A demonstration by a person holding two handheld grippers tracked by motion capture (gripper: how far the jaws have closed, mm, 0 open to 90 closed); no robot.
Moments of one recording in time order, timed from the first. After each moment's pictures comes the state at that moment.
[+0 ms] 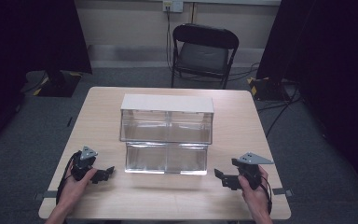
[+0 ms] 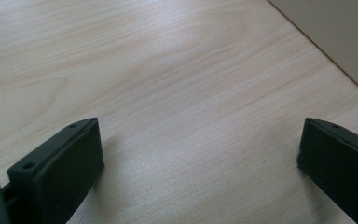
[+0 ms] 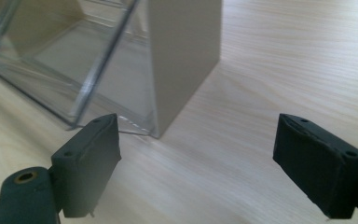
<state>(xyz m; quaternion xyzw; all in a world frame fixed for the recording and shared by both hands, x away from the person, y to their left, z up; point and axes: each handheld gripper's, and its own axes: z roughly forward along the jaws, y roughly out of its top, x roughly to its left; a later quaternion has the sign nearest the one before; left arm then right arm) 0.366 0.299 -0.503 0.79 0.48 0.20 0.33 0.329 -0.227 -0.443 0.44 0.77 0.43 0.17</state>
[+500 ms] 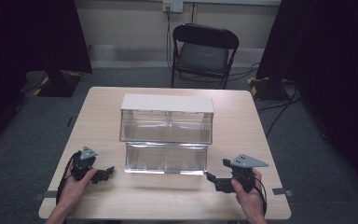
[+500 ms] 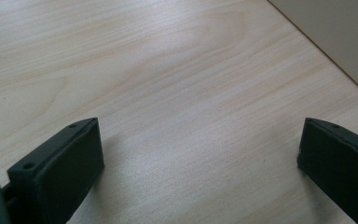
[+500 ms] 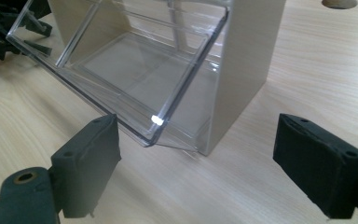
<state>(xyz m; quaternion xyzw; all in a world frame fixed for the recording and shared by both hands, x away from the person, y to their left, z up) 0.366 0.299 -0.503 0.79 0.48 0.20 0.33 0.318 -0.205 -0.433 0.40 0.77 0.46 0.15</state>
